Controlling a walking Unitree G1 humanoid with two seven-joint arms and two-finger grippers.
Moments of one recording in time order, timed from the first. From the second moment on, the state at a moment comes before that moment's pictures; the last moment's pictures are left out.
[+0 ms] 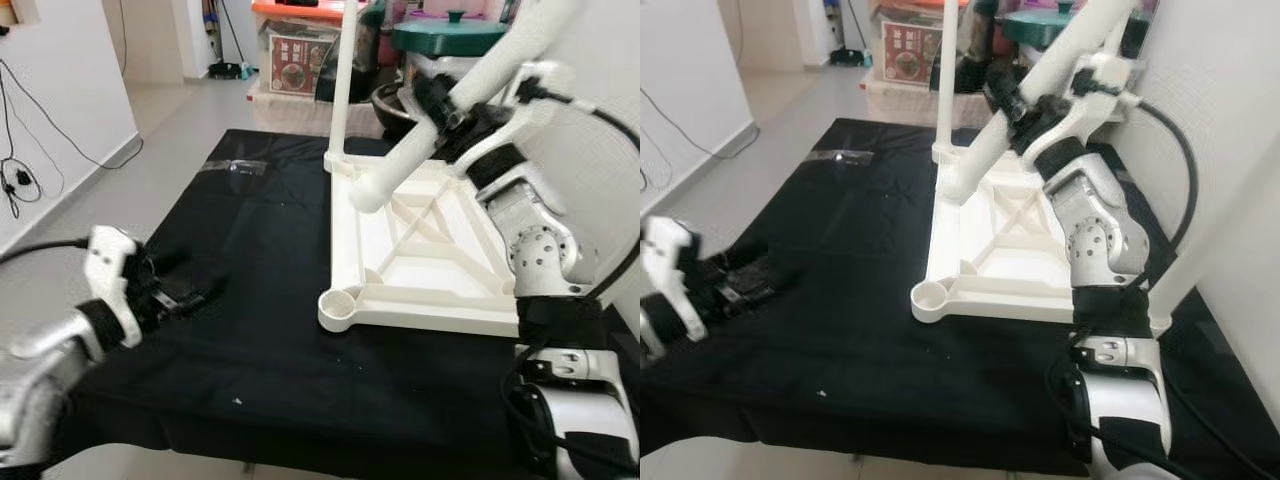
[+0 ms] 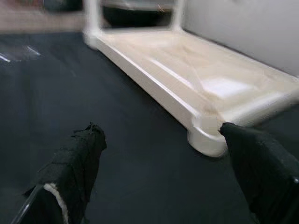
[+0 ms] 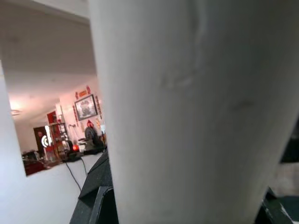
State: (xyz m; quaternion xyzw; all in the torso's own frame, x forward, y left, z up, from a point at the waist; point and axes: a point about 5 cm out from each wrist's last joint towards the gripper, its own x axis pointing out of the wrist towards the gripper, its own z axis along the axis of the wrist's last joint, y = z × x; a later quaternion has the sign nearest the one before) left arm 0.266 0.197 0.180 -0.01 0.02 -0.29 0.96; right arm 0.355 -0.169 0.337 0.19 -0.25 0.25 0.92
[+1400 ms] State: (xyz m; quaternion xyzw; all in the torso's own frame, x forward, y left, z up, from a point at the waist) left arm 0.320 0.150 0.198 0.17 -0.06 -0.32 0.93; right arm 0.316 -0.061 0.312 0.19 -0.18 0.39 0.88
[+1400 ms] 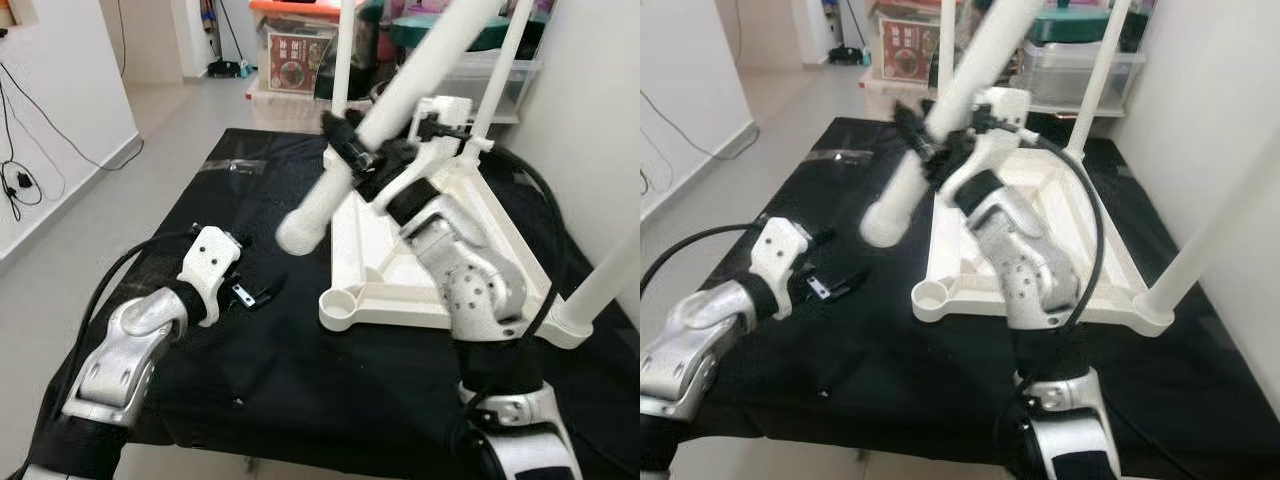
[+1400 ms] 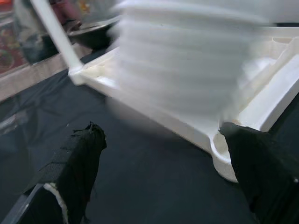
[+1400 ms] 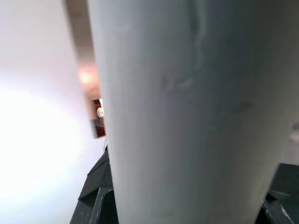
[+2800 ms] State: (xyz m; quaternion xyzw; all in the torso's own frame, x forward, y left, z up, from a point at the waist) left arm 0.320 0.107 0.193 0.15 -0.07 -0.39 0.91; right arm 0.312 -0.051 0.288 0.12 -0.14 0.39 0.90
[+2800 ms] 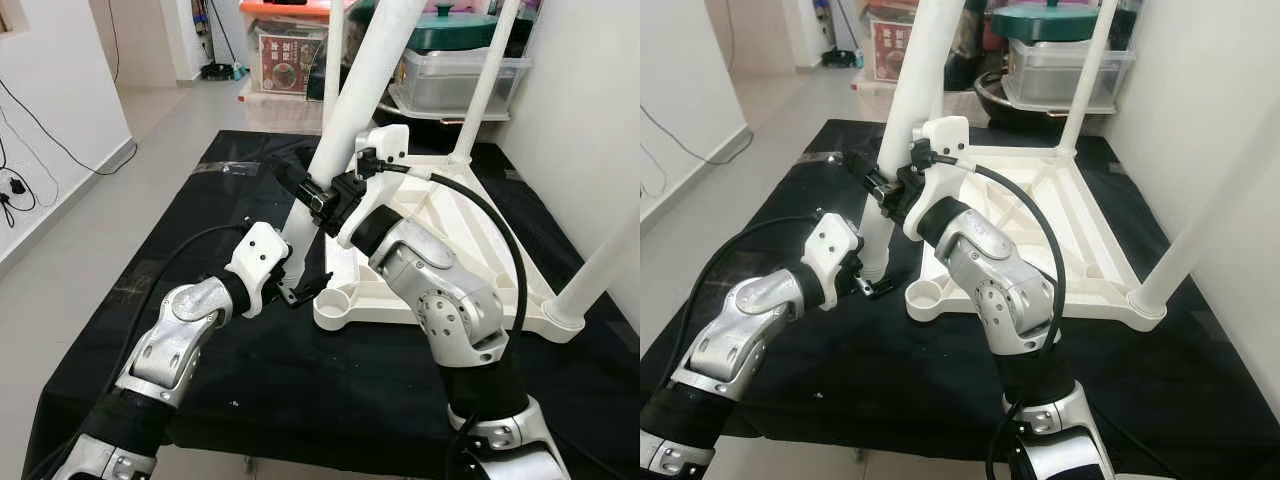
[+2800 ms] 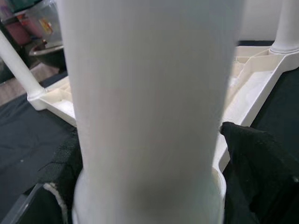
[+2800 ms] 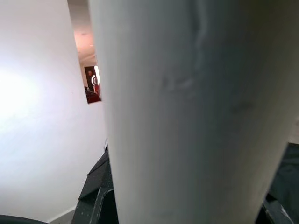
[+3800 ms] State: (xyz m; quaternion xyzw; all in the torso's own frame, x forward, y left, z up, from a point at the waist) left arm 0.327 0.112 0.191 0.14 -0.06 -0.40 0.90; right arm 0.305 -0.052 0.291 0.11 -0.14 0.40 0.90
